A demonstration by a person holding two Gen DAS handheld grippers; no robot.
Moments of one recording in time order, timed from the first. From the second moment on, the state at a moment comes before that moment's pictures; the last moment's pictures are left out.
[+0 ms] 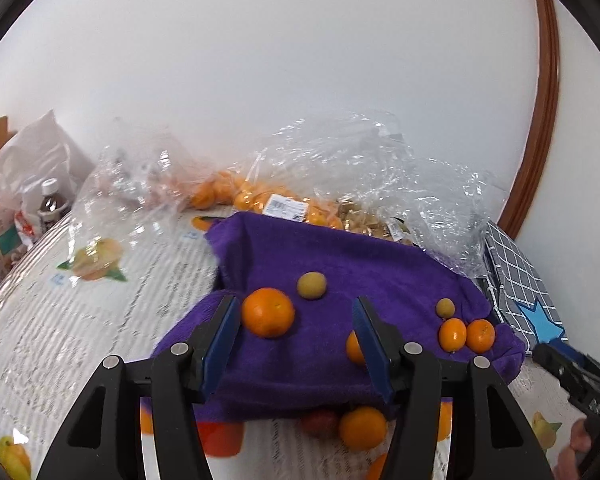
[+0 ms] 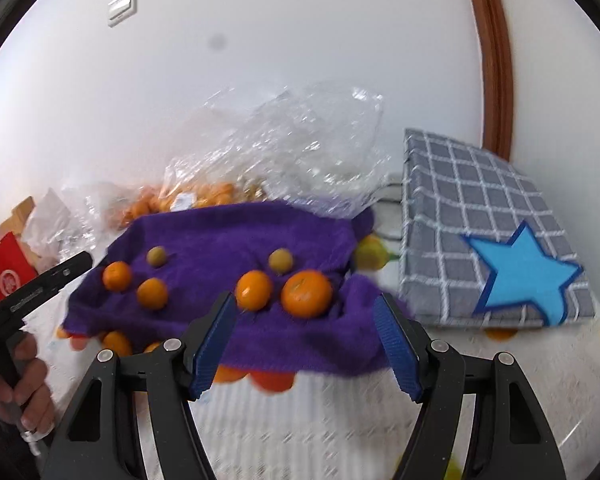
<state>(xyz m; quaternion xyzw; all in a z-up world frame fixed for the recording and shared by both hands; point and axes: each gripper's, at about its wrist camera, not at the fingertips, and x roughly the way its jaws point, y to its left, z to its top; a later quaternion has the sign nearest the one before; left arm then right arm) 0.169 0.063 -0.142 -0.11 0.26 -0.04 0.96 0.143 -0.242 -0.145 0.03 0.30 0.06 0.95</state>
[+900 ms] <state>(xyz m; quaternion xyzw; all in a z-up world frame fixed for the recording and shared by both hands) 0.113 0.107 -0.159 -0.13 0.29 -0.01 0.95 0.157 -0.145 -0.190 -0.05 0.41 0.21 0.89</state>
